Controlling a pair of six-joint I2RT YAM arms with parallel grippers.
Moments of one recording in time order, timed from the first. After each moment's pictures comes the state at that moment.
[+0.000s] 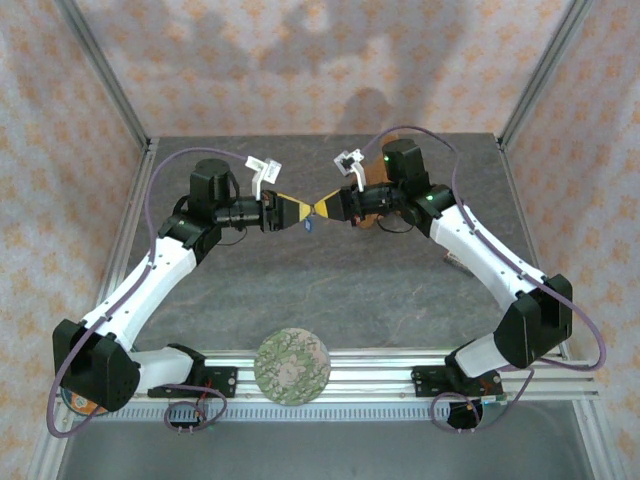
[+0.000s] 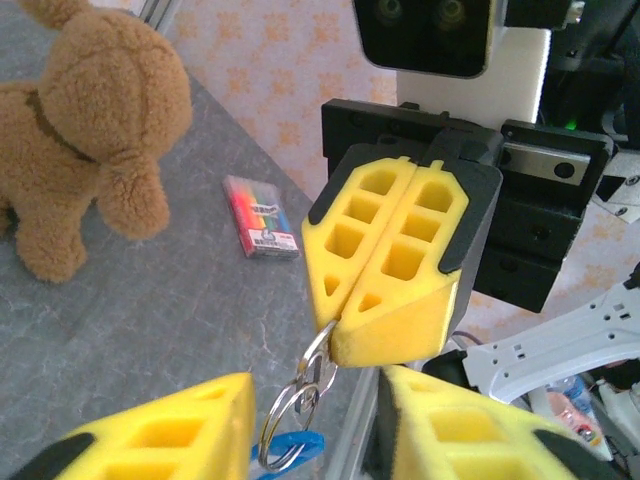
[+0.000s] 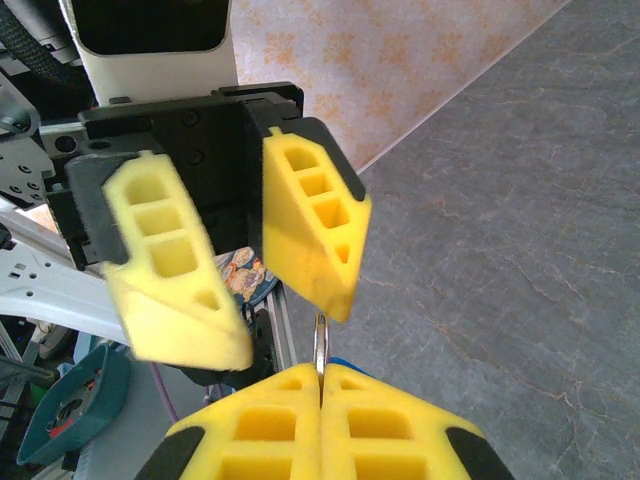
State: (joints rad) left arm -0.31 1.24 1.06 -0.19 0.90 -0.42; right arm 0.50 1.46 1.32 -0.38 -0.96 0.21
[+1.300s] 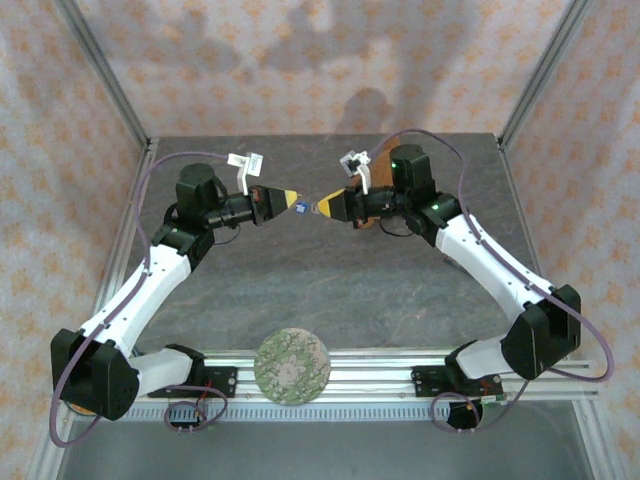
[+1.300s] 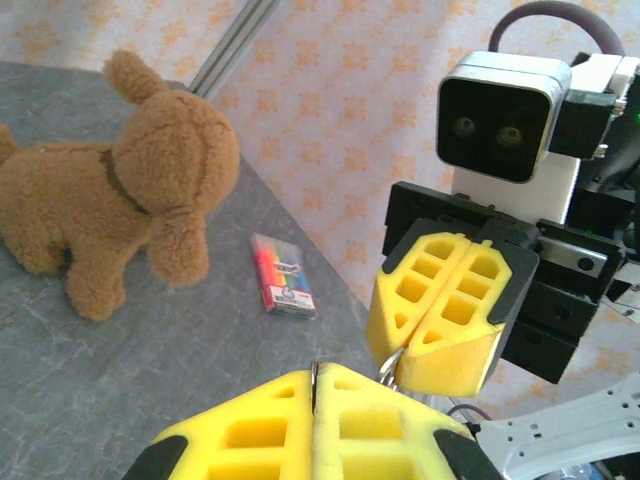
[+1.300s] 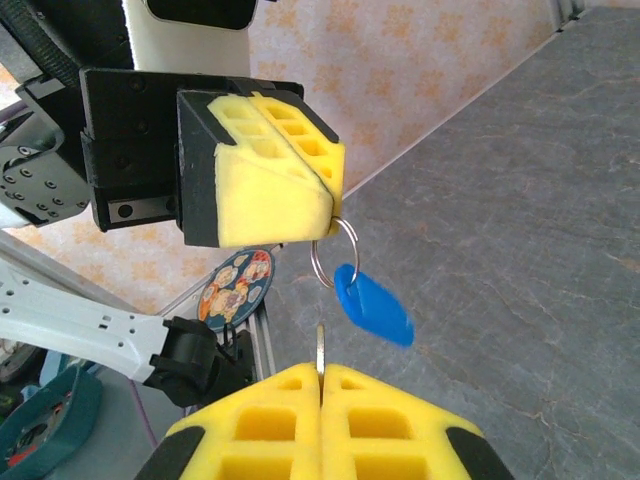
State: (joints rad) left arm -0.25 1.19 0.97 -0.01 0.82 -0.58; right arm 0.50 1.39 1.23 -0.27 -0.90 0.24
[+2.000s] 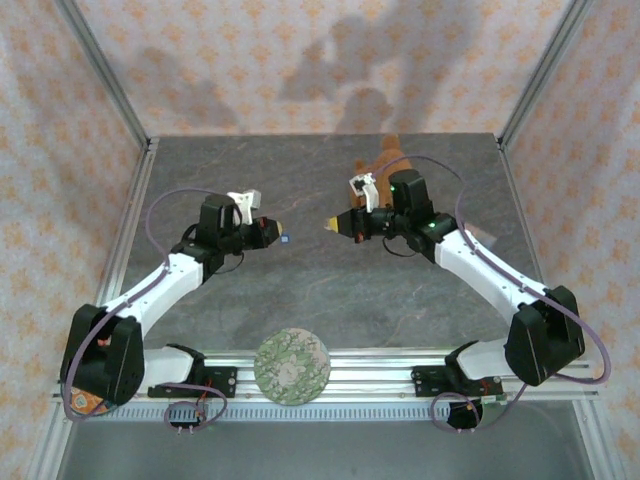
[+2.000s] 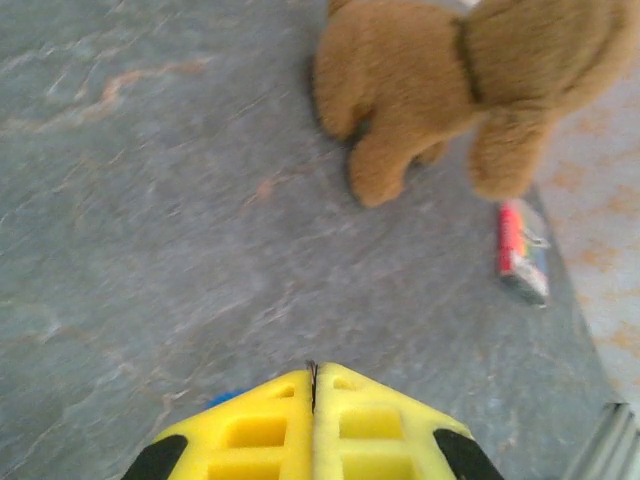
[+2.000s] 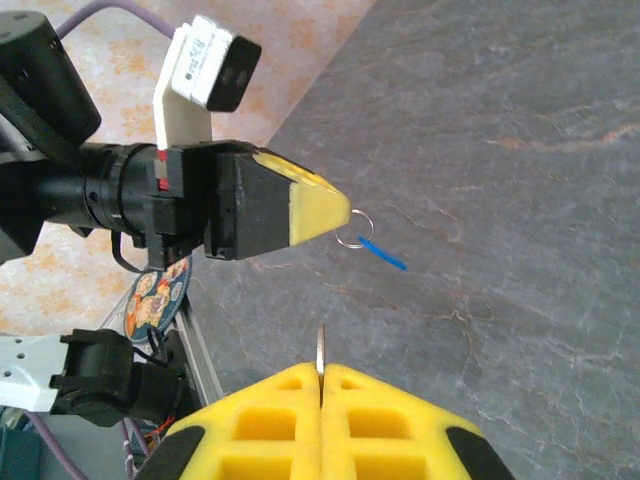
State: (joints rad) left arm -0.26 1.29 0.71 -0.05 0.44 -0.54; right arm 0.49 1.36 1.01 -0.21 -0.71 0.34
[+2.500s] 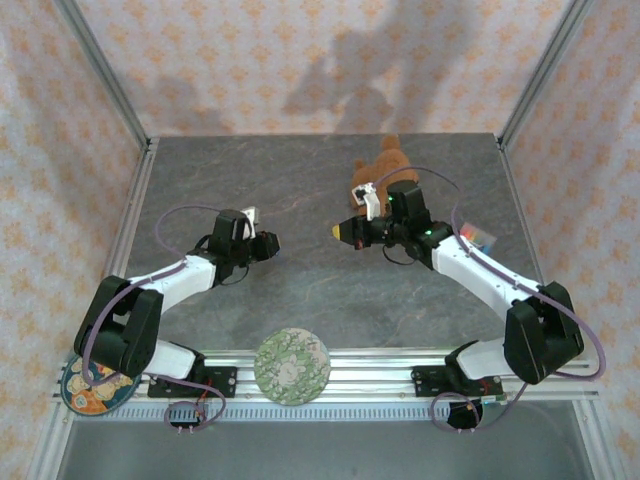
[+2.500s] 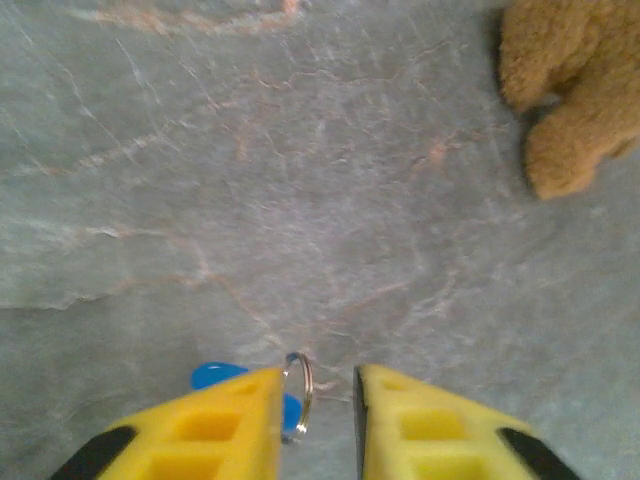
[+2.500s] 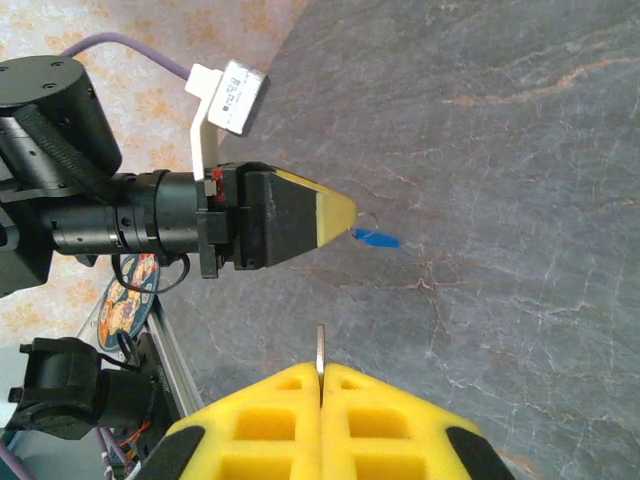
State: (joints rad) left arm -0.28 1.41 0.62 0.06 0.24 -0.58; right arm 0.49 1.37 0.92 -0.15 -0.66 0.38
